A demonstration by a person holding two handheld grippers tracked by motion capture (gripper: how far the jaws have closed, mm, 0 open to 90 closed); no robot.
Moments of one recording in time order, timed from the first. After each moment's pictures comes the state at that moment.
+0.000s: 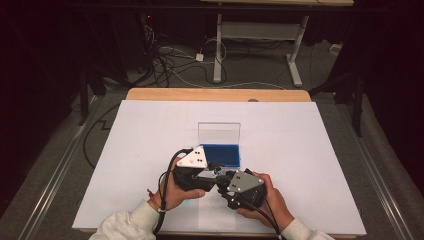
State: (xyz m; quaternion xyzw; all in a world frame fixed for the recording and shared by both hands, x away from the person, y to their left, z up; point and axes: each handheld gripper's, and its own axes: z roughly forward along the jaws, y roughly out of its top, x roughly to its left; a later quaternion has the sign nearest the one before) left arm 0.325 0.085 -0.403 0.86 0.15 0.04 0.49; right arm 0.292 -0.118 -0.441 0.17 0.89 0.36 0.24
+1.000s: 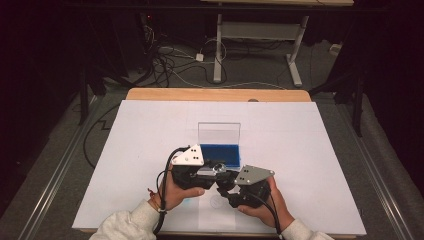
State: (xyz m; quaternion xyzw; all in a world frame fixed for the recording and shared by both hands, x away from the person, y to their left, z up) left arm 0.325 0.089 -0.400 0.84 0.16 0.04 0.52; right arm 0.299 -0.129 -0.437 0.21 0.87 0.42 0.17
